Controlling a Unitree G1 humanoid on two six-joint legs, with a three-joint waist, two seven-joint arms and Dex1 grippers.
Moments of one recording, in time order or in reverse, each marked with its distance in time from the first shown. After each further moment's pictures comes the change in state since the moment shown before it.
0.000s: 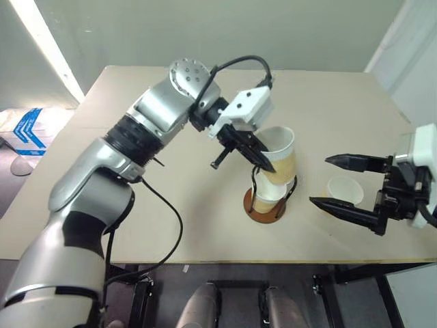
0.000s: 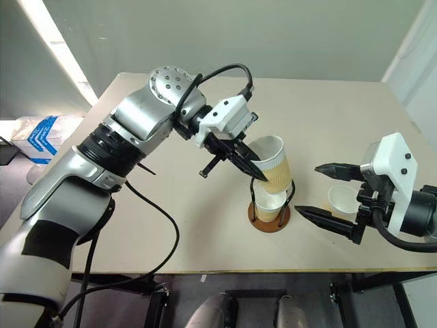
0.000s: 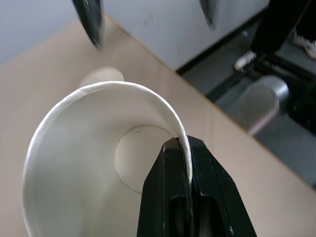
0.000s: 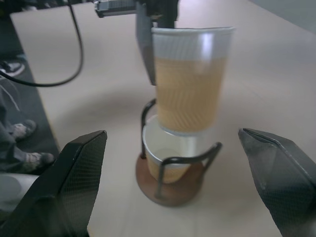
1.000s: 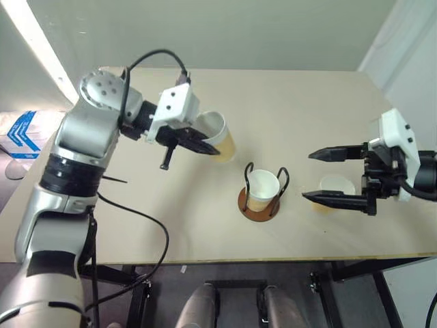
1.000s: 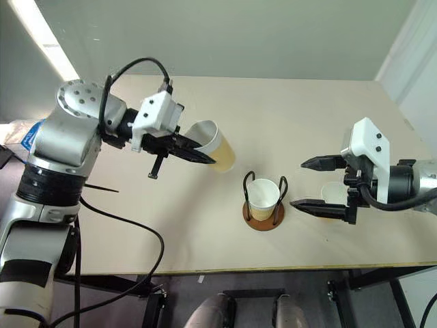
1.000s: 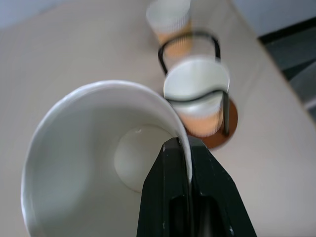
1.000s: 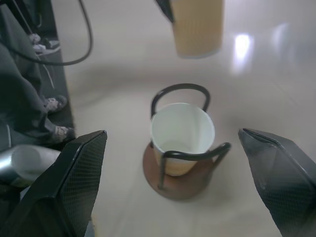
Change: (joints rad) left arm 0.300 0.180 0.515 -0.302 0.241 0.323 0.004; right arm -0.318 0.046 0.354 0.170 -0.280 -0.023 0.310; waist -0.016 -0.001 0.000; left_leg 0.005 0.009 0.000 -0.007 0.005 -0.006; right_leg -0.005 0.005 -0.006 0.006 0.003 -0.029
